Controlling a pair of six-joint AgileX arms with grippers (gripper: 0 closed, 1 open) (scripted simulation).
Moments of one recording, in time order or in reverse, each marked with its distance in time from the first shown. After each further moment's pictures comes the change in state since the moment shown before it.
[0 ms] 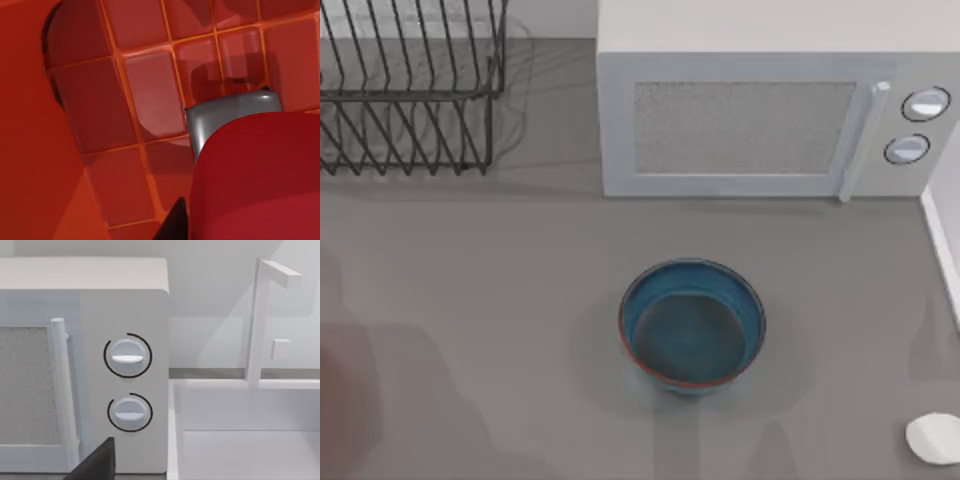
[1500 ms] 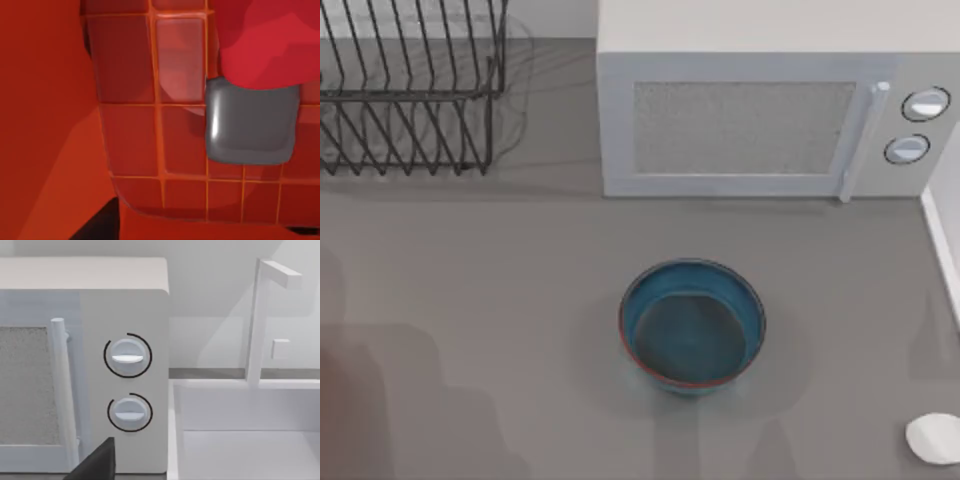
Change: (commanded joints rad) left arm -0.044 -0.162 -0.123 0.103 -0.023 -0.219; right arm 0.000 0.000 0.000 0.000 0.000 0.000
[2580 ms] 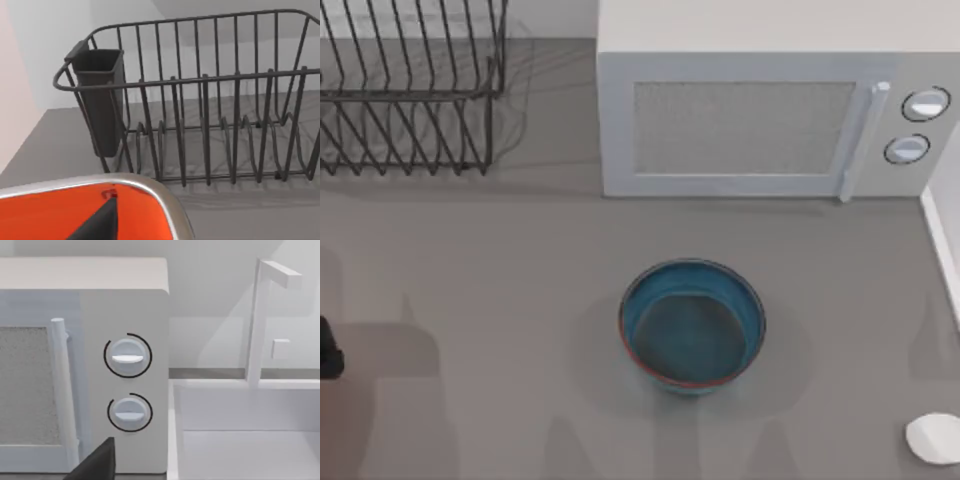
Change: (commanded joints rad) left arm -0.374 -1.290 -0.846 0.897 0.003 -1.739; right arm 0.000 0.000 0.000 0.000 0.000 0.000
